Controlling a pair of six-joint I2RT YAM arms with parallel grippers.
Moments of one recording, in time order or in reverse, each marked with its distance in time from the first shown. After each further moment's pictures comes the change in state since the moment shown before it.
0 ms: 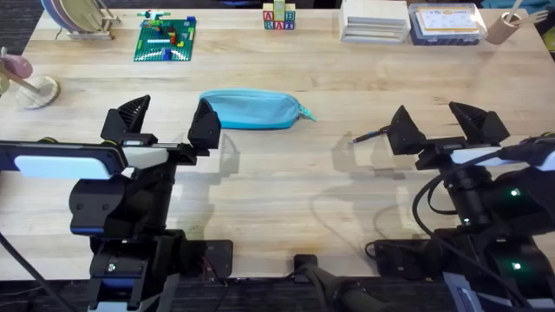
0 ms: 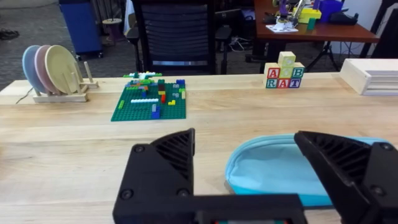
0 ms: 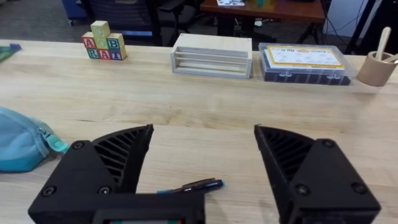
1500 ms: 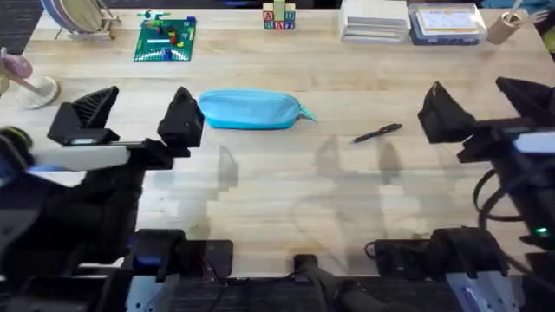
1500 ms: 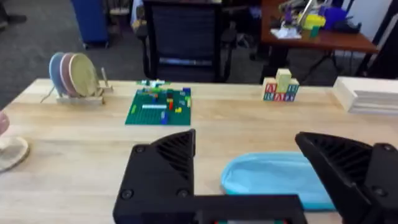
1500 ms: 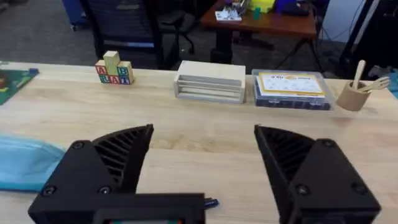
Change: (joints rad) left arm 0.000 0.032 0.352 -0.366 -0.031 -0.046; right arm 0.000 0.135 0.377 -0.242 0.003 0.003
